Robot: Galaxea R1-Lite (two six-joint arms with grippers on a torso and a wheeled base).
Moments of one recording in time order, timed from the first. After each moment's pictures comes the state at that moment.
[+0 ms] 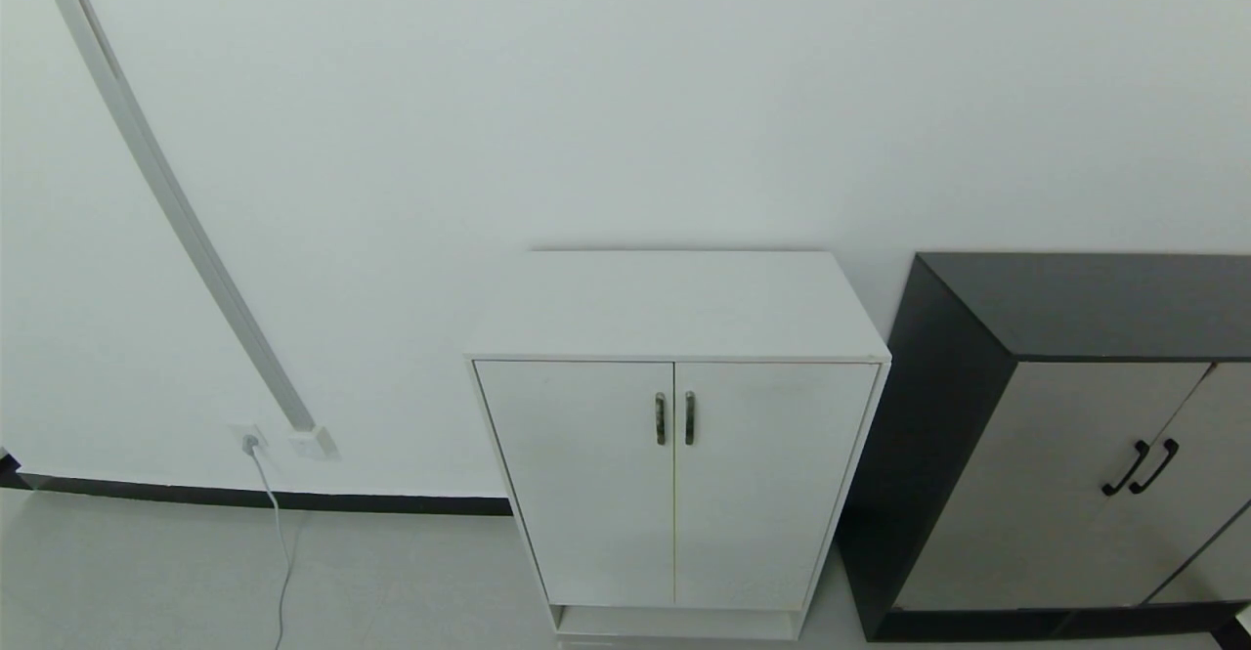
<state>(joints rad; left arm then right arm) 0.00 0.00 0.00 0.00 0.01 0.00 -0.01 0.02 0.00 0.00 -0.01 0.02</state>
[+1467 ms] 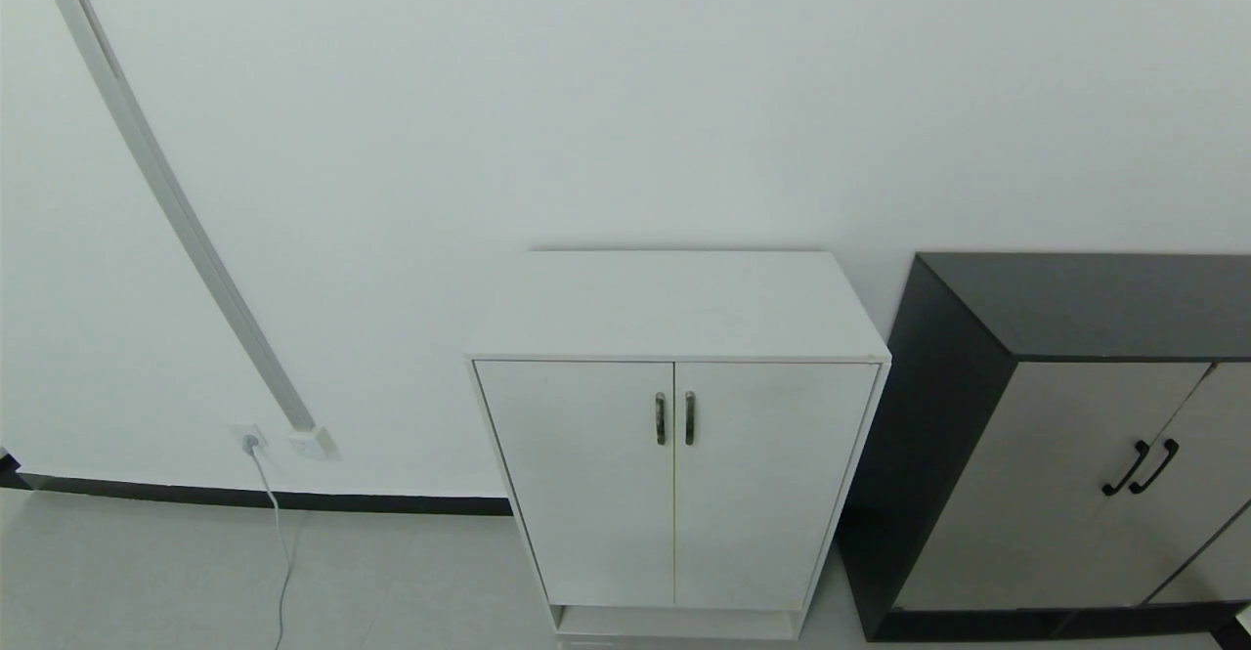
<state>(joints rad) 0.00 0.00 0.00 0.00 0.01 0.00 0.00 0.00 0.00 -0.01 -0.02 0.07</state>
